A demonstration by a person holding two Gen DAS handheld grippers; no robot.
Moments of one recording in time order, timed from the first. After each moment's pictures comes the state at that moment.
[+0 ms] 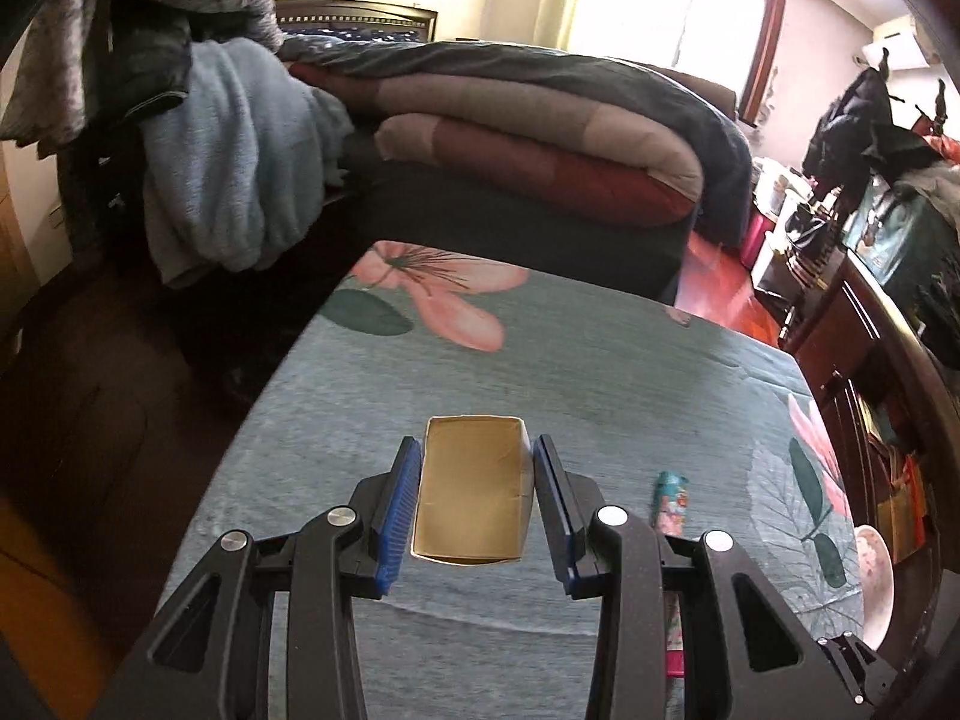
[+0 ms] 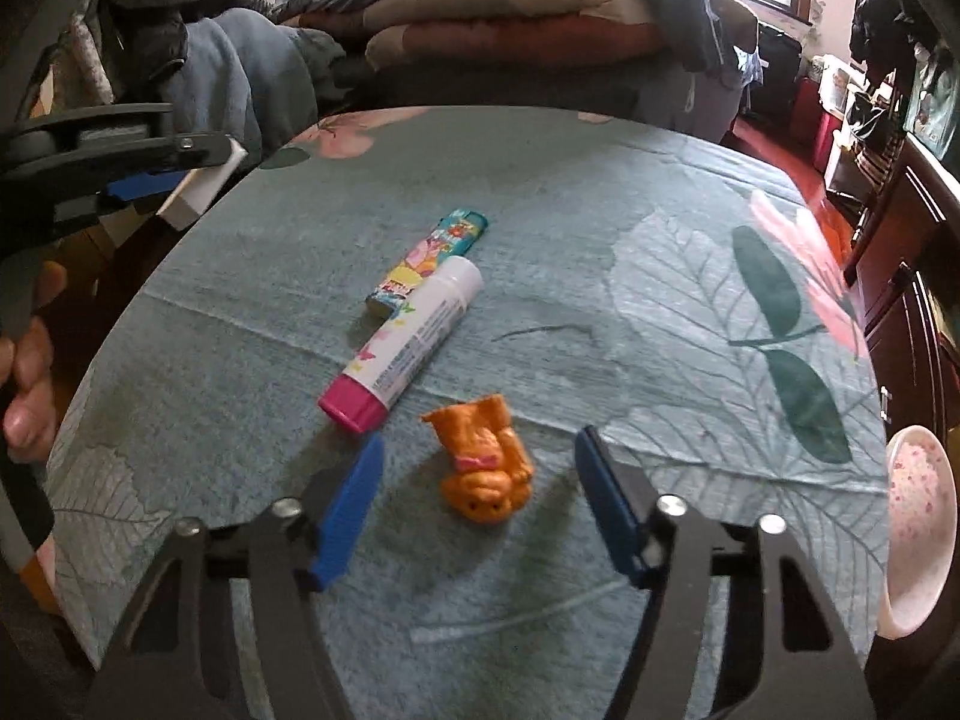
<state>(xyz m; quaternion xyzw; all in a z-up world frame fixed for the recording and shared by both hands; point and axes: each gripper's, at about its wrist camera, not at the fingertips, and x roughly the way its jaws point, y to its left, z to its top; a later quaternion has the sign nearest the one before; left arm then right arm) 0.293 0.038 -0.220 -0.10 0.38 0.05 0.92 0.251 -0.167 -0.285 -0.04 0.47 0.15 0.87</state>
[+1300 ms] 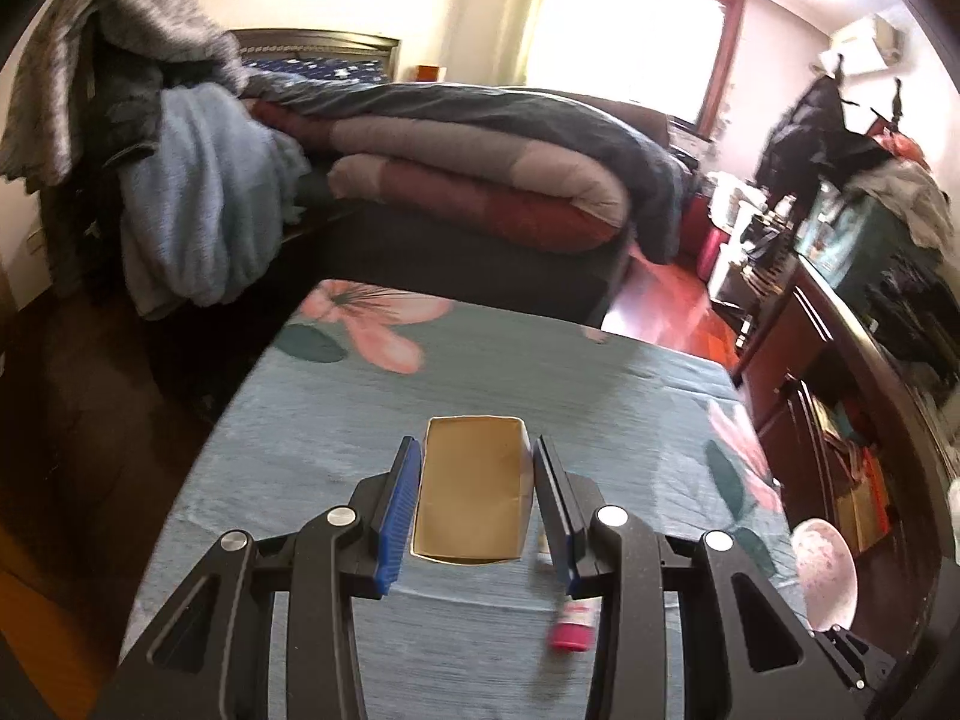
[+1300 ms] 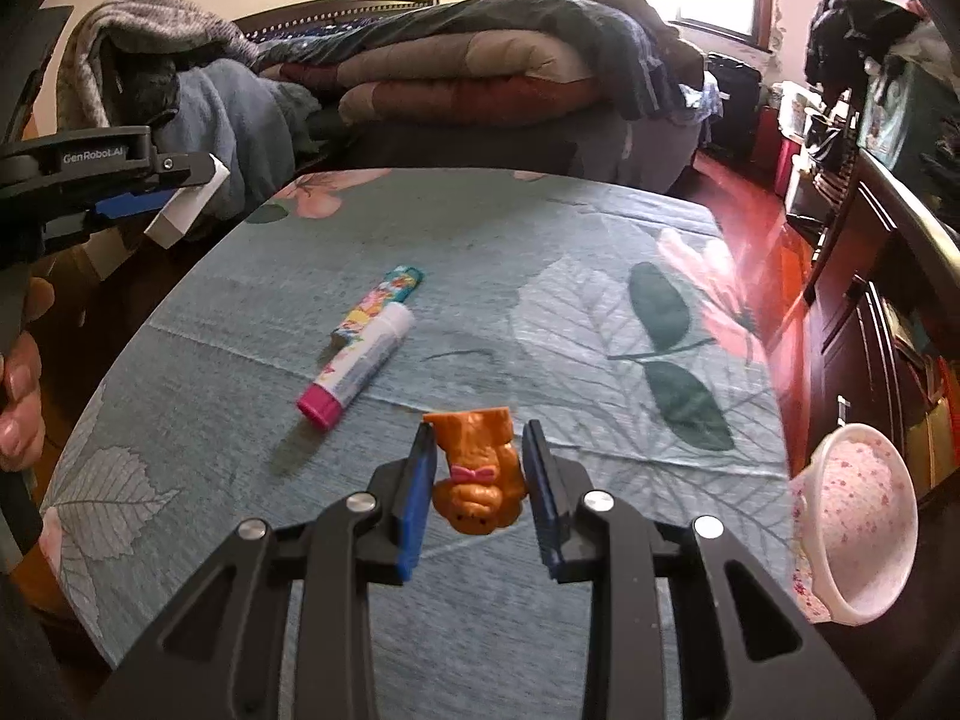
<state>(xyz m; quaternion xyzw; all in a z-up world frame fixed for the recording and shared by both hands) 0.263 -0.014 -0.175 -0.09 0.35 0.00 0.93 0.205 -0.226 -0.239 -0.03 0.41 0.11 0.90</state>
